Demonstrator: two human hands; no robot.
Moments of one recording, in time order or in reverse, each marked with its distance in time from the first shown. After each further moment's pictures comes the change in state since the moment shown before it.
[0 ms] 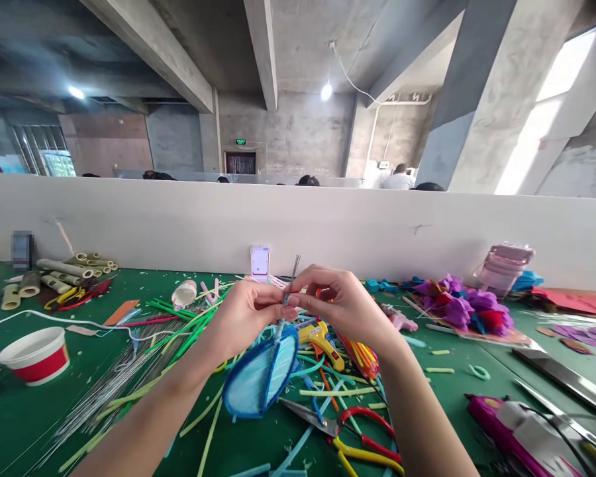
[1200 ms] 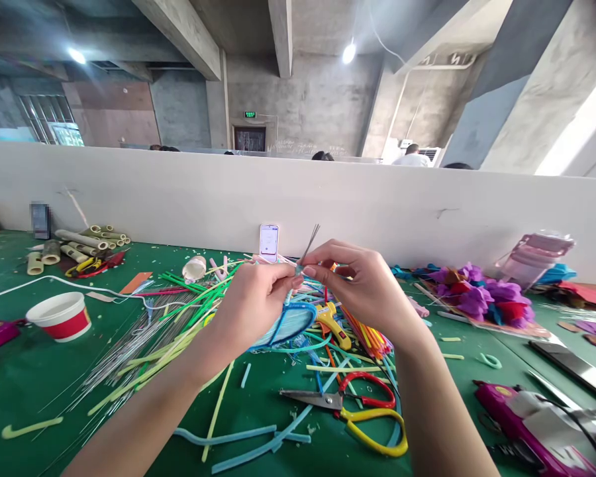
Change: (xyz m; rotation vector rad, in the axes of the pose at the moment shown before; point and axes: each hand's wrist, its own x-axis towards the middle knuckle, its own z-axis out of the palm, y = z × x) left_hand -0.012 0.004 0.005 0.679 0.217 0.235; right_hand 0.001 -0.008 0.006 -0.122 0.078 -0.042
